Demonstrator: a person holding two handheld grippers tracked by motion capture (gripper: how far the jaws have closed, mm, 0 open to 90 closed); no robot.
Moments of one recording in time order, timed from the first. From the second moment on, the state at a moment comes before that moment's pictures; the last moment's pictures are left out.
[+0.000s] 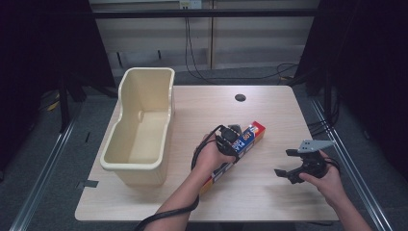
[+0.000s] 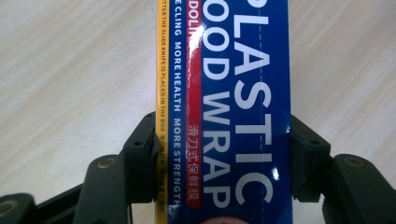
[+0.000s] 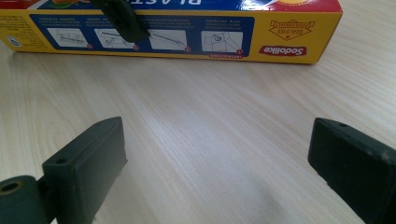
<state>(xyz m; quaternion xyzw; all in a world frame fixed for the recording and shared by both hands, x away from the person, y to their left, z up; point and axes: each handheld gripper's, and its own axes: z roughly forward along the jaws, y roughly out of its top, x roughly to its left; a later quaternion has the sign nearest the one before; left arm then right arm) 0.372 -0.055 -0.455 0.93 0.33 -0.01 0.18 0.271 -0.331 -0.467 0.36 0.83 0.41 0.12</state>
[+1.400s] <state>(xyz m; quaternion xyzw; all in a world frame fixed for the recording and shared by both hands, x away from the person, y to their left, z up) 0.381 -0.006 -0.344 0.90 0.40 -0.07 0.17 0.270 -0.325 -0.467 0.35 0.84 0.41 0.11</state>
